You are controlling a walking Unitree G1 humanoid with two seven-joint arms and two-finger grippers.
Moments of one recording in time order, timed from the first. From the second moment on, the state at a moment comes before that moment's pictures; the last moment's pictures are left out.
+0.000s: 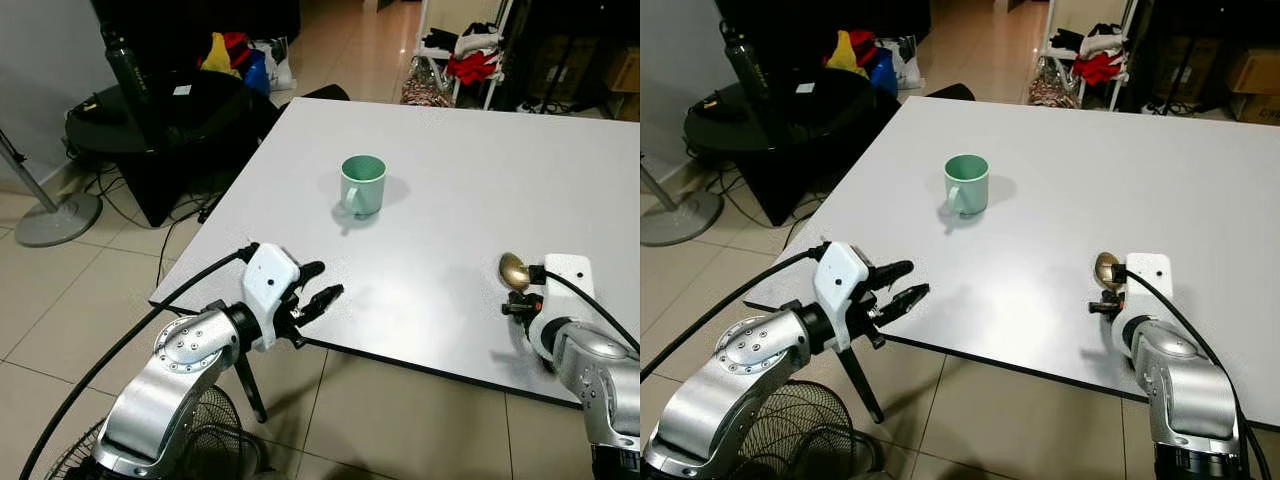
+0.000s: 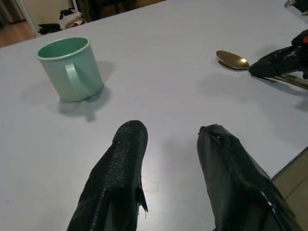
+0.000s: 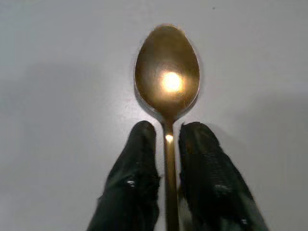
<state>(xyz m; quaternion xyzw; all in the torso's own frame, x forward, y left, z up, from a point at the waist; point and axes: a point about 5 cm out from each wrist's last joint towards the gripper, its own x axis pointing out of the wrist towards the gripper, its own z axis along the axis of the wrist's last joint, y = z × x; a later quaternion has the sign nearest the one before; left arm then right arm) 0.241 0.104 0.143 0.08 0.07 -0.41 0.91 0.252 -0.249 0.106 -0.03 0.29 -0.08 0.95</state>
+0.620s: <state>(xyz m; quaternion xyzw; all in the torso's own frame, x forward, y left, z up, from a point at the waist) 0.241 0.122 0.149 0.05 0.05 -0.31 0.95 0.227 -0.179 0.150 0.01 0.15 -0.02 0.99</state>
